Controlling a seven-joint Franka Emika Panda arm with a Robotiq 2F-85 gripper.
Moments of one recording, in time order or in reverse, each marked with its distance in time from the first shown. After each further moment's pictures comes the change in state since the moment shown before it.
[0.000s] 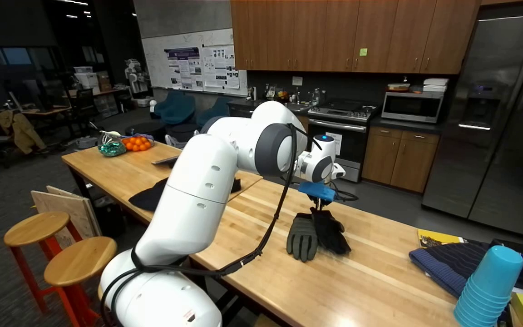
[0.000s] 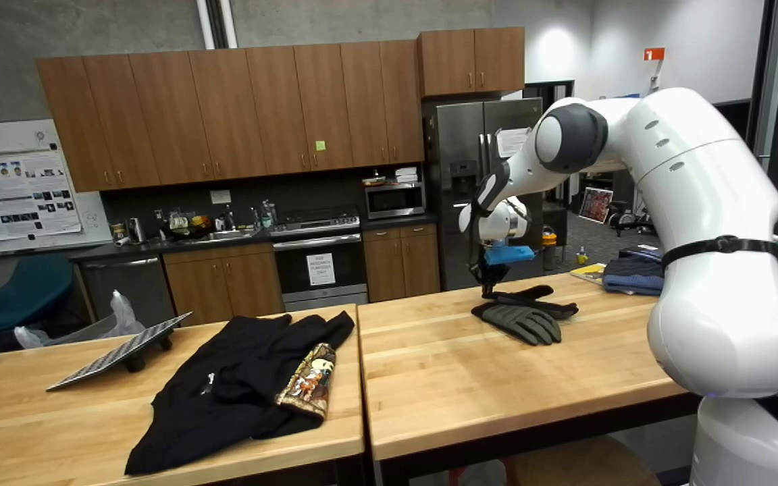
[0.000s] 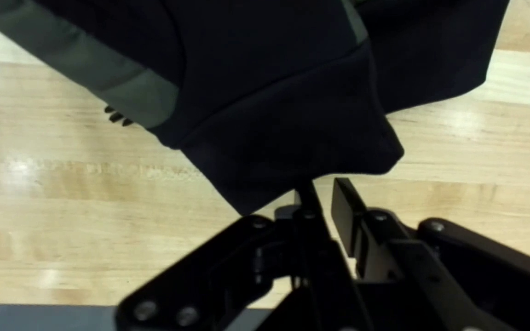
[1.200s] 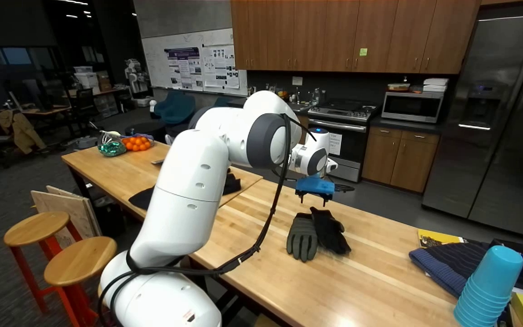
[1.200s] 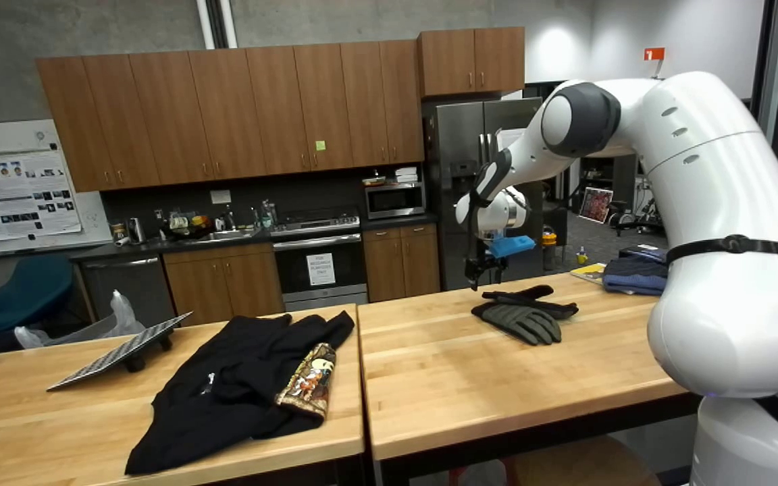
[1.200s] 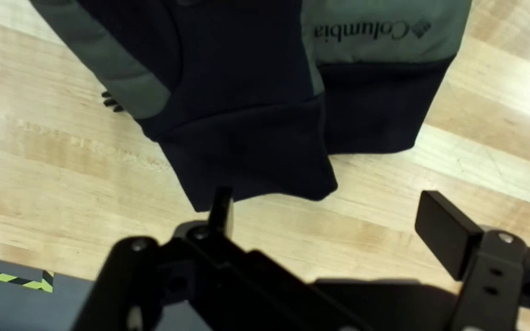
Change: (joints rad) arm -0.001 -0.097 0.029 -0.078 -0.048 -0.078 -0.192
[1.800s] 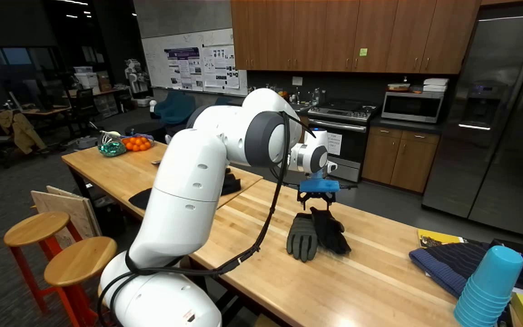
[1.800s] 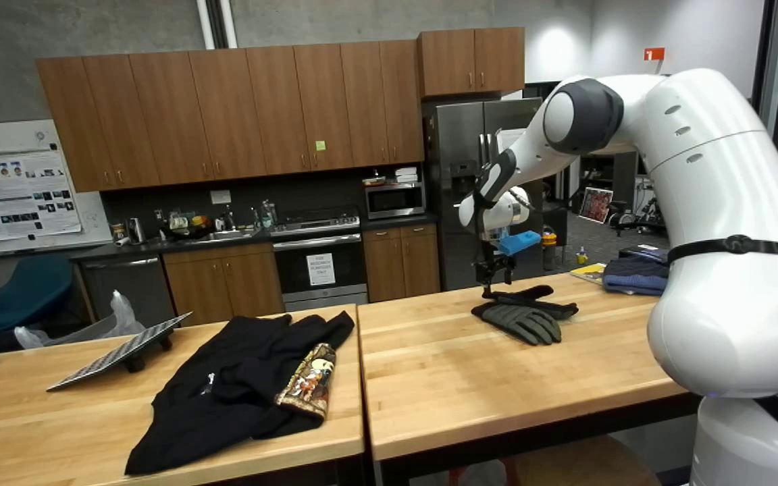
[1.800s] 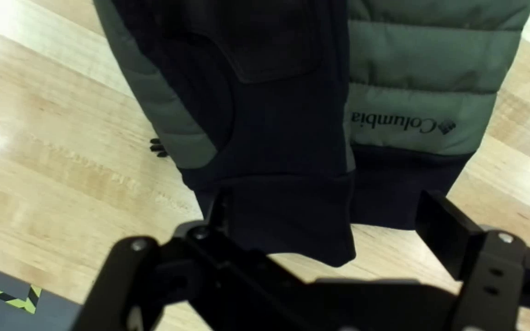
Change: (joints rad) arm 0.001 -0.019 -0.012 -0.007 -0.133 -0.109 -0.037
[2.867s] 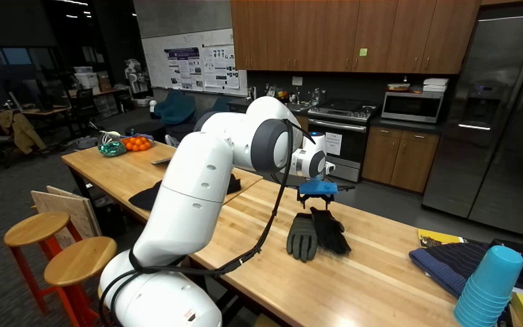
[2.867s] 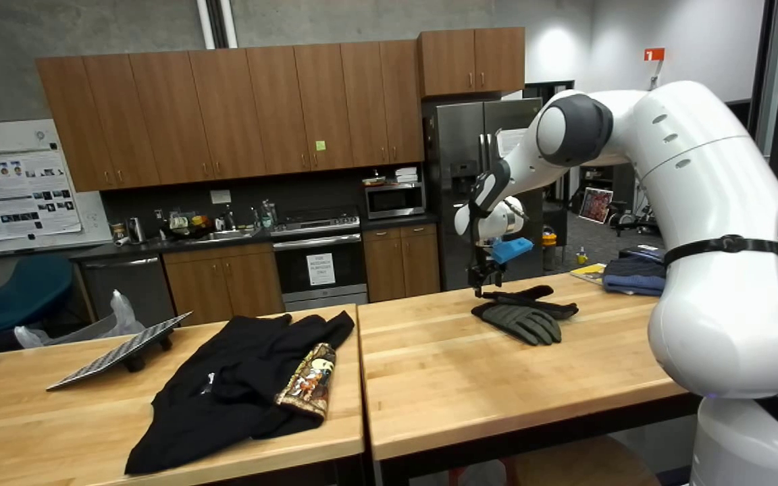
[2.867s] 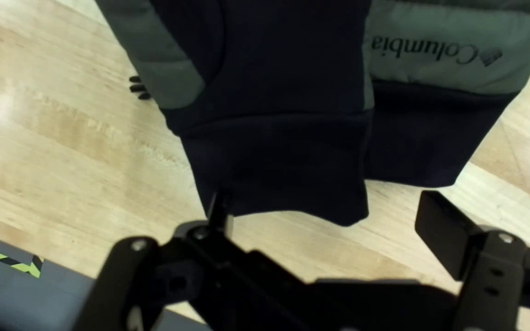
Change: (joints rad) arm 0.008 0.074 0.010 0.051 0.010 0.104 0.000
